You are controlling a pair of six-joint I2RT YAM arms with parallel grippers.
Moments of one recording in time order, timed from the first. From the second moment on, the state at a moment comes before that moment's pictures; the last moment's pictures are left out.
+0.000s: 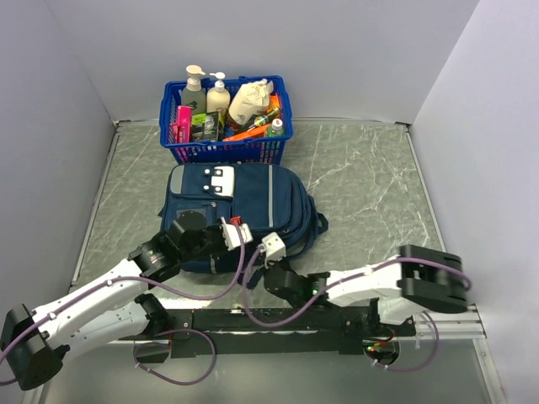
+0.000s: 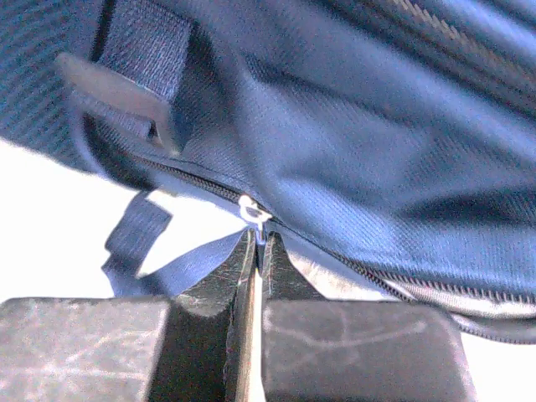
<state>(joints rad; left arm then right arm) -0.81 0.85 0.60 -0.21 0.14 0.47 1.38 1.46 0.53 0.30 0.73 0.43</state>
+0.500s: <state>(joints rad) -0.75 0.73 0.71 -0.27 0.25 0.41 1.44 1.24 0.43 0.15 0.68 0.49</state>
